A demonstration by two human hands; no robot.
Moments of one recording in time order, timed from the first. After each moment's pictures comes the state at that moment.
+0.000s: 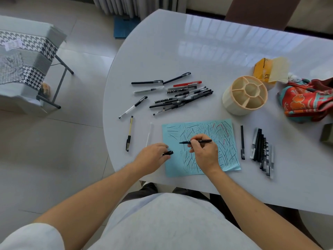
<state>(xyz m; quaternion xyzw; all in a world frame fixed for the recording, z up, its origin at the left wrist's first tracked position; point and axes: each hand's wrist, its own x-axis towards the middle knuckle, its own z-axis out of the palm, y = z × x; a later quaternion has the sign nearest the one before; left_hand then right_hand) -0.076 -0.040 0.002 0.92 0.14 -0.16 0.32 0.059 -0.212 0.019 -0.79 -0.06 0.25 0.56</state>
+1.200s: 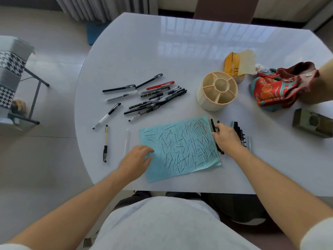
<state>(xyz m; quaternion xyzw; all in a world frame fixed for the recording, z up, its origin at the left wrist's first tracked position) -0.060 -0.054 -0.009 0.92 0.18 -0.13 0.32 0.212 -0.320 -0.001 -0.95 -0.13 0.27 0.12</state>
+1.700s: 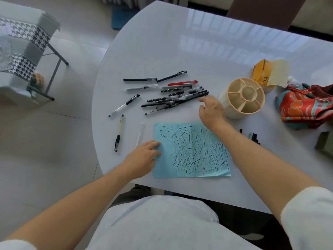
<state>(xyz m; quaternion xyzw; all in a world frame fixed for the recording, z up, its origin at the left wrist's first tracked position) -0.075 -0.043 -0.017 0.94 0.12 -0.15 0.29 0.229 -0.161 0.011 -0.92 -0.32 0.15 0.18</state>
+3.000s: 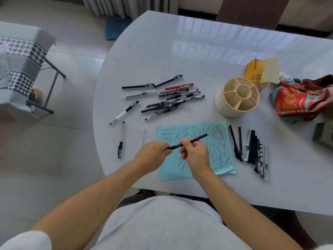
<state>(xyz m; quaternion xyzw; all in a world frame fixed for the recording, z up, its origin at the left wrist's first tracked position) -0.034 -0.043 0.030 0.92 0.17 -0.15 0.32 0.065 -0.200 0.032 -0.73 0.08 0.33 0.59</state>
